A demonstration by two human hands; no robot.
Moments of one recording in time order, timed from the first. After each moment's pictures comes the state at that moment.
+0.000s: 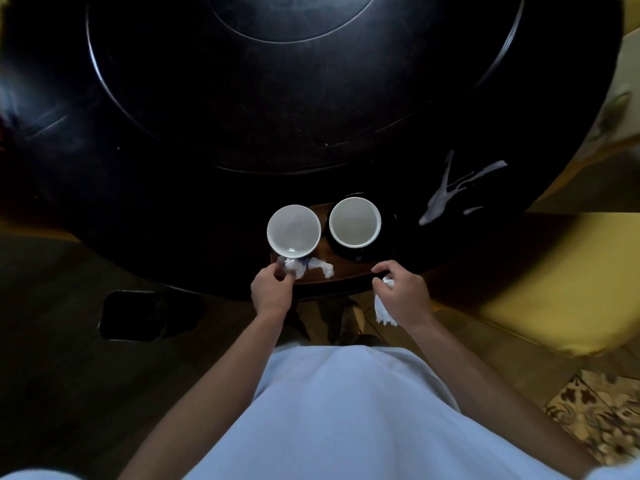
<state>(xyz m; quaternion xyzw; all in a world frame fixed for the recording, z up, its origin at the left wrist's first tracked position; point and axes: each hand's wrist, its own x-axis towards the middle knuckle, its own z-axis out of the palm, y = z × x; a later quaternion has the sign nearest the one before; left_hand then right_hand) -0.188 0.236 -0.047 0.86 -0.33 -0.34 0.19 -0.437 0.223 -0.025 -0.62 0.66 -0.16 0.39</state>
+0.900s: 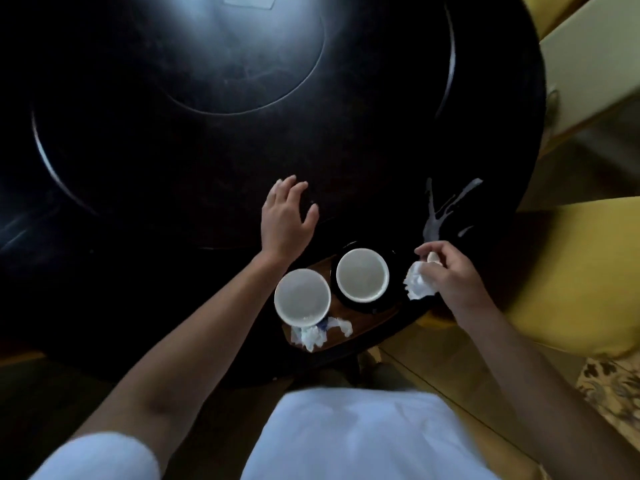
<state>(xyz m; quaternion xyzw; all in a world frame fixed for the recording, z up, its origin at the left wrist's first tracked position) -0.177 0.004 0.015 0.64 -0.72 -0.20 0.19 -0.440 0.143 0.064 -0.35 0.71 -0.33 0.50</state>
